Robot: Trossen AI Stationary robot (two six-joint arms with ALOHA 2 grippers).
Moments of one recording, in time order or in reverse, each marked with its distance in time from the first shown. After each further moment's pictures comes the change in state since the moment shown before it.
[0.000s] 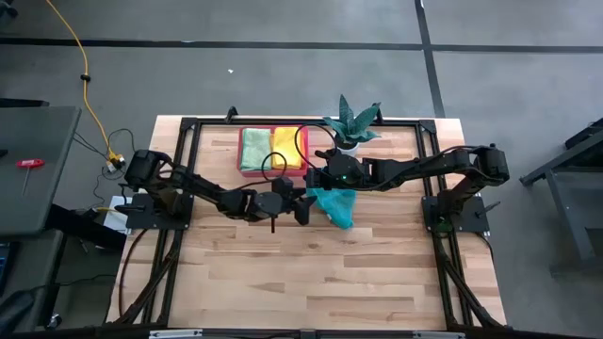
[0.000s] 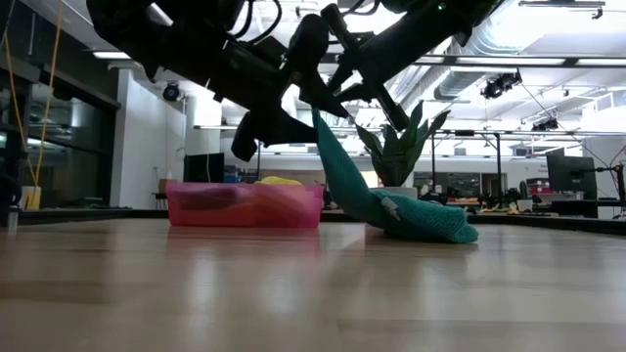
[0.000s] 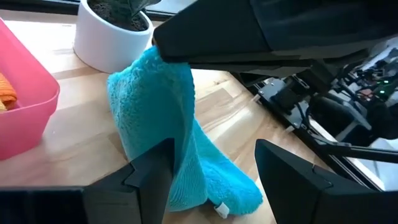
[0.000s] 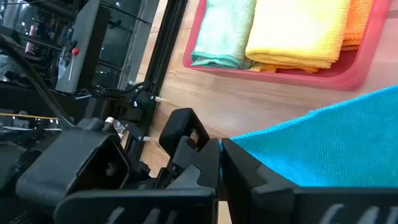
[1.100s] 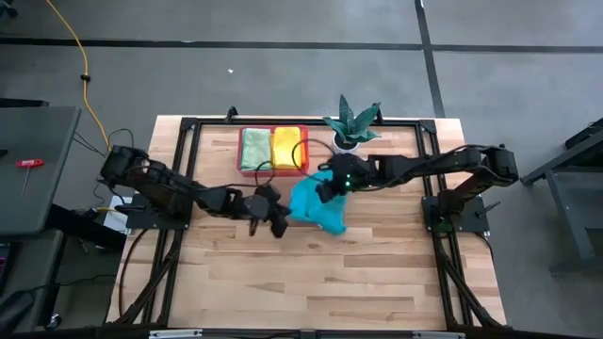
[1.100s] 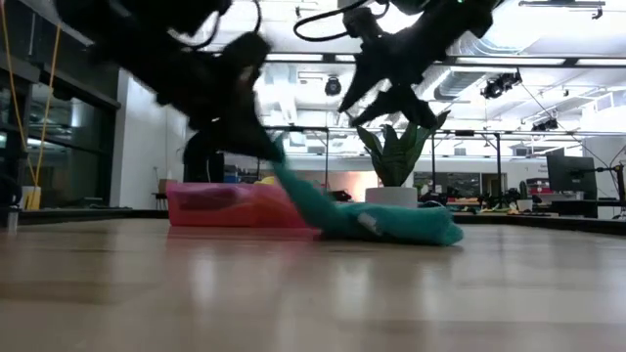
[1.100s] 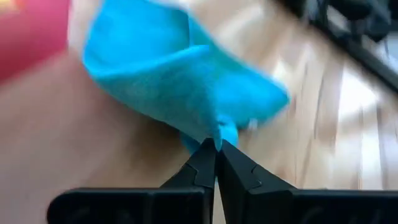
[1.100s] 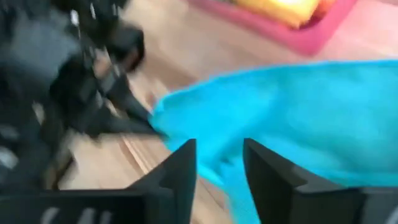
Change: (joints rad) left arm -0.022 -0.193 -0.134 -0.336 0.243 0.024; right arm -0.024 -0.078 0.000 -0.281 -0.174 -0.286
